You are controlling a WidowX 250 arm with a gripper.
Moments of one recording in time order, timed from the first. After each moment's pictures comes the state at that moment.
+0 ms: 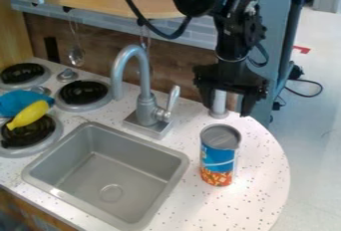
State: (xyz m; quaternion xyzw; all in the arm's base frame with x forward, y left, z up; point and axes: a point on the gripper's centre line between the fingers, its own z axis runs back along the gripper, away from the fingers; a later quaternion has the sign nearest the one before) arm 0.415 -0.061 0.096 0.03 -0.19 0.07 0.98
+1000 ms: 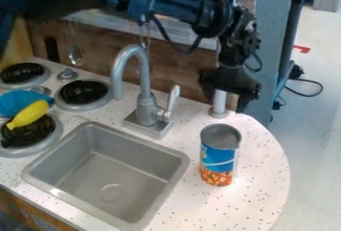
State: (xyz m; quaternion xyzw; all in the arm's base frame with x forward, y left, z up) arm 0.479 -0.038 0.058 0.05 -0.20 0.05 0.98
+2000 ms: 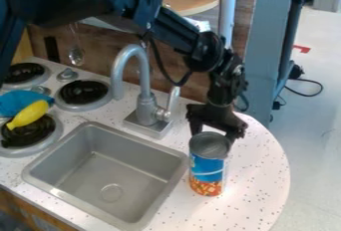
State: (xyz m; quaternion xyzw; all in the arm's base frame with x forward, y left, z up) arm 0.446 -0.032 0.001 0.07 -0.15 0.04 0.99
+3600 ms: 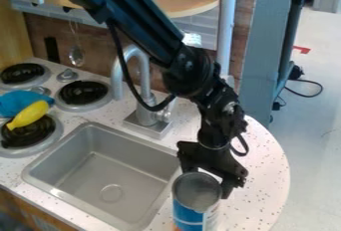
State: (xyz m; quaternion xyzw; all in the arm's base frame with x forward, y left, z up) arm 0.349 -0.071 -0.002 0.04 -0.13 -0.02 0.99
